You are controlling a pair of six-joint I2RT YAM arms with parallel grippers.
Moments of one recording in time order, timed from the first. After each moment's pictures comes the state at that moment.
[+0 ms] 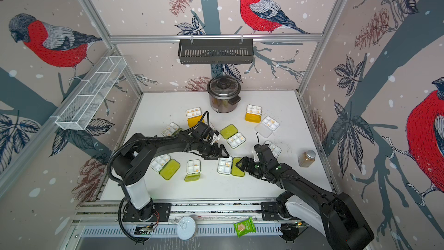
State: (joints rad) left arm -0.70 1.83 1.00 -0.24 0.70 -0.63; right arm 0.53 1.00 0.29 -0.17 -0.42 0.86
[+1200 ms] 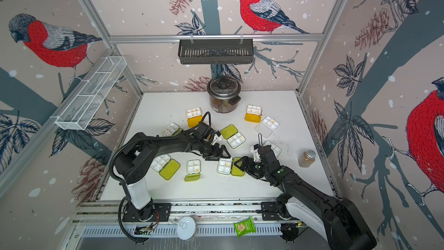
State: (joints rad) left arm -0.70 1.84 1.01 -0.23 0.73 -0.63; right arm 0.52 0.94 0.24 -0.06 -0.51 0.92
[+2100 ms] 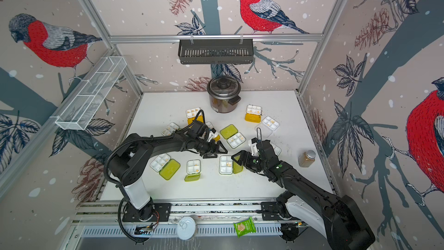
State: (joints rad) left arm -0.64 1.78 0.97 -0.17 0.76 -0.70; right arm 0.53 0.99 0.34 -0.05 -0.51 0.91
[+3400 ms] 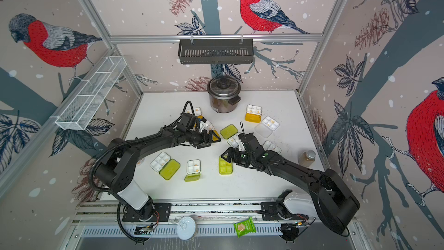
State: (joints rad) left arm -0.53 1.67 0.98 -0.18 0.70 -0.69; right arm 0.69 1.24 0.56 -0.12 -0.40 0.86
